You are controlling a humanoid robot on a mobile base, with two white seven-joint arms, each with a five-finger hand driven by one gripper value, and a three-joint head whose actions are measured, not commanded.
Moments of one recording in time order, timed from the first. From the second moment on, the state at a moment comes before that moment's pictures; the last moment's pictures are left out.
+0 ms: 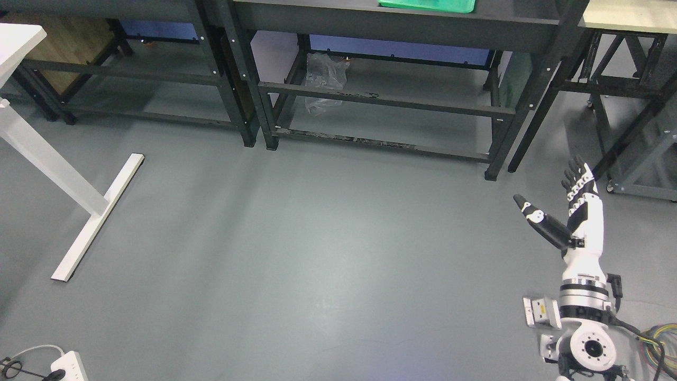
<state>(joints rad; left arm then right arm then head) 0.00 0.00 0.04 0.00 0.00 -0.11 -0.08 0.05 0.00 -0.06 -1.58 0.08 -0.20 -0.10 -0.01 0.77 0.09</state>
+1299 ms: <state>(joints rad) 0.00 0.00 0.04 0.00 0.00 -0.11 -0.08 0.01 0.00 -0.03 -1.59 0.48 -0.16 -0.31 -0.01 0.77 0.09</state>
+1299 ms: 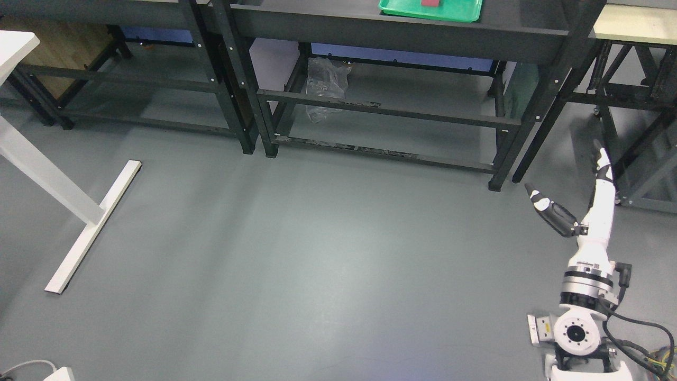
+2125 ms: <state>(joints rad) 0.00 0.00 0.04 0.00 0.00 -0.11 -0.08 0.00 0.00 -0.01 -1.62 0.87 -0.25 -0.32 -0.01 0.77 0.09</state>
